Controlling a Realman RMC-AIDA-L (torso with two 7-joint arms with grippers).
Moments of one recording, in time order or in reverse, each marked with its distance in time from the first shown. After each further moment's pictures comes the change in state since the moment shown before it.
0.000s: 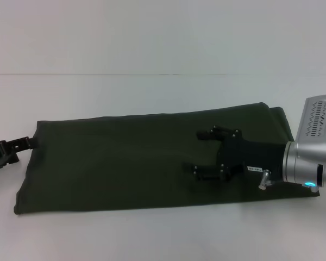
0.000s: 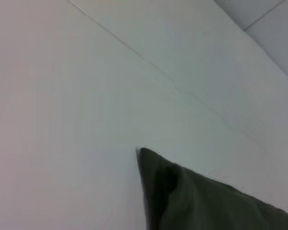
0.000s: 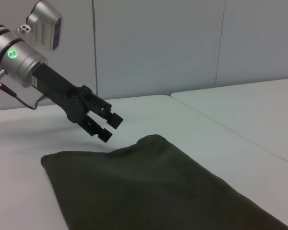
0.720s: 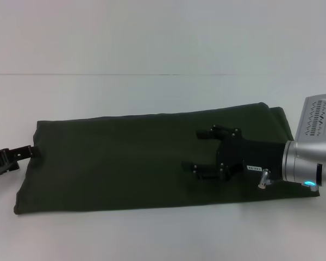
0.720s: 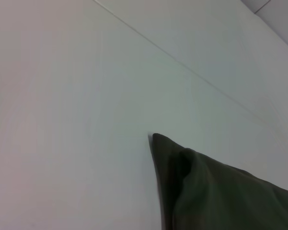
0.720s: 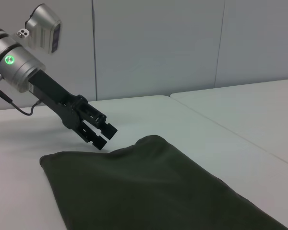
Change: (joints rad) left arm 0.000 -0.010 0.003 0.010 0.058 -0.017 0.011; right arm 0.003 0.000 0.002 0.001 0.000 0.003 -0.003
